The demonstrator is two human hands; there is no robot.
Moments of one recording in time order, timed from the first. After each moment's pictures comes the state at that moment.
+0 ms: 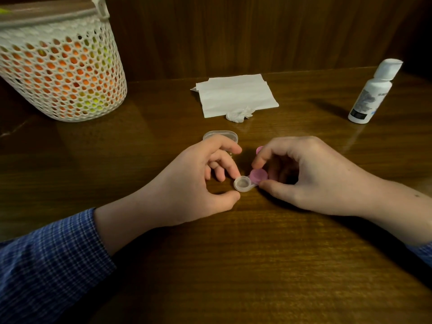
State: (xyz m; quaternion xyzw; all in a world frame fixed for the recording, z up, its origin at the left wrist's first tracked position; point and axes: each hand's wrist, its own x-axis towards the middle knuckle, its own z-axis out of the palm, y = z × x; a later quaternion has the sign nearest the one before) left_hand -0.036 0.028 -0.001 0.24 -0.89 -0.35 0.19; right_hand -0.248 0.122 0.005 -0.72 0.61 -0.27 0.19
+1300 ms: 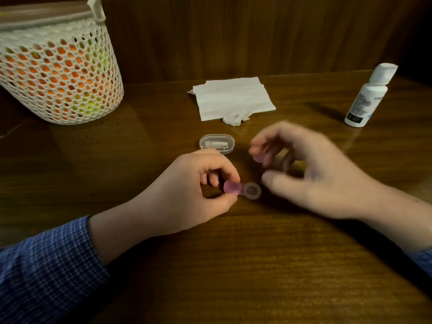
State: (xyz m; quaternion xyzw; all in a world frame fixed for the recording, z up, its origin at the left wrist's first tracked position) left_hand -0.032 0.024 -0.010 0.21 -0.91 -0.29 0.19; right_hand -0.250 0.122 0.003 -0.68 0.59 -0.39 0.19
